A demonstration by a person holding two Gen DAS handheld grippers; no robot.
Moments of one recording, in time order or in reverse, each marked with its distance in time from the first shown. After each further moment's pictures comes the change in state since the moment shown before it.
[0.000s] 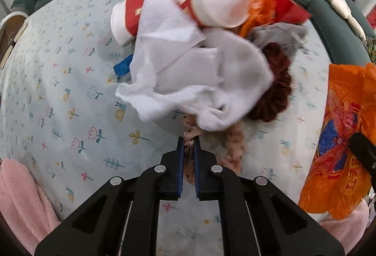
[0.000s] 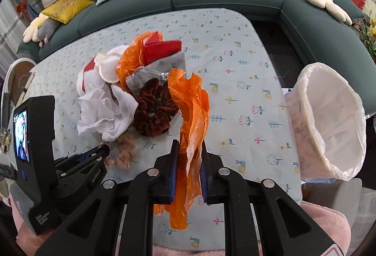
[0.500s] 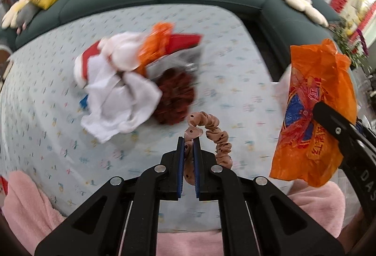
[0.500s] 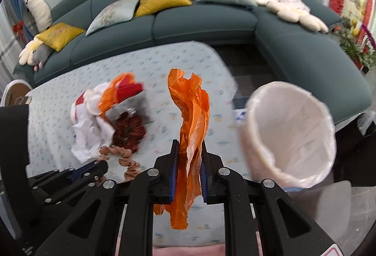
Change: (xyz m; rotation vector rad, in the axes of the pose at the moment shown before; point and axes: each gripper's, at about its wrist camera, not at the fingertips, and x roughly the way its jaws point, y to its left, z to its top) left arm -0.081 -0.096 -0.006 0.158 -0.117 -0.117; right arm -0.067 -0.063 0.001 0.058 -0.168 -0.067
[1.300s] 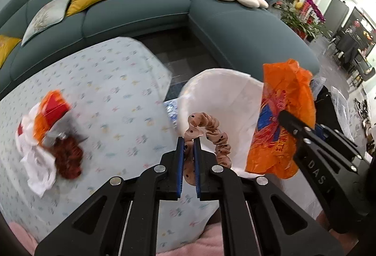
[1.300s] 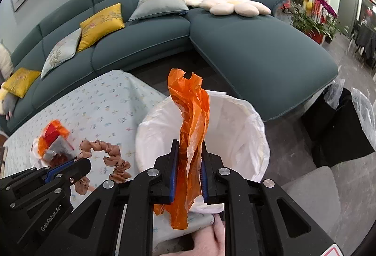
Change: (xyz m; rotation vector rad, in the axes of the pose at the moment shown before) left arm 0.010 -0.178 0.048 0.267 -0.059 -0.180; right arm -0.001 -0.181 0.011 0.244 -0.060 -0.150
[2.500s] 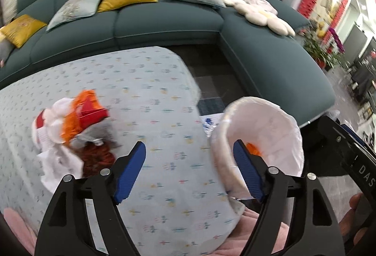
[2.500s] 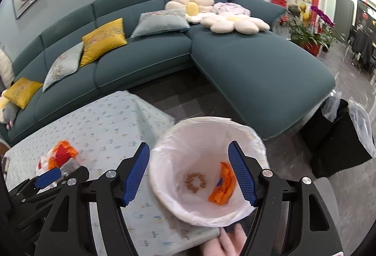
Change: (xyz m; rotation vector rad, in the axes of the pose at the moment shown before) left arm -0.029 0.075 0.003 -0.171 -0.092 0.095; right arm -0.032 0.031 0.028 -0.008 -0.089 0.004
